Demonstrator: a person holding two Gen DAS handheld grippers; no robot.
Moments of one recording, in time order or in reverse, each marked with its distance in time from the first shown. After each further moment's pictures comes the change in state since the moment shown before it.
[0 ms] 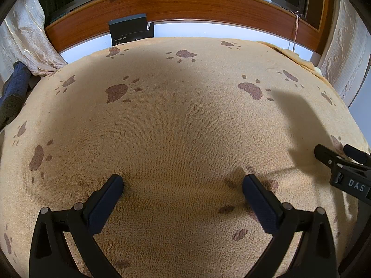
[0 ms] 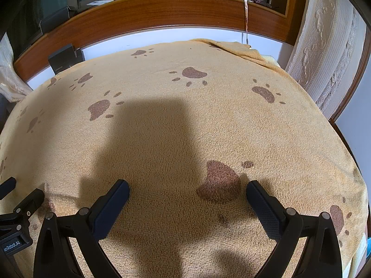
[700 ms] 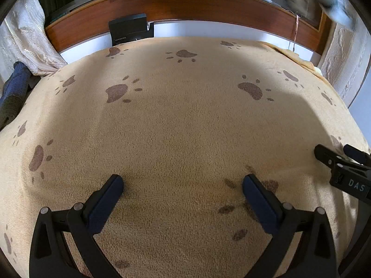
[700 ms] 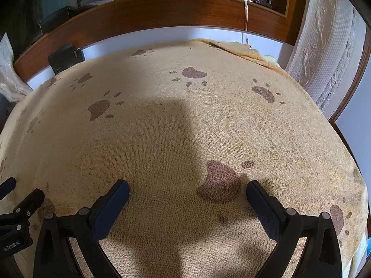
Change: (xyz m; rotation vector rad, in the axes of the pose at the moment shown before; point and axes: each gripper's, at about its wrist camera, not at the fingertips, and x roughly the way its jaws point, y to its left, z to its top) left arm -0.004 0.003 -0.003 0.001 0.001 0.000; right arm 0.001 0.000 0.001 0.000 0.001 0.000
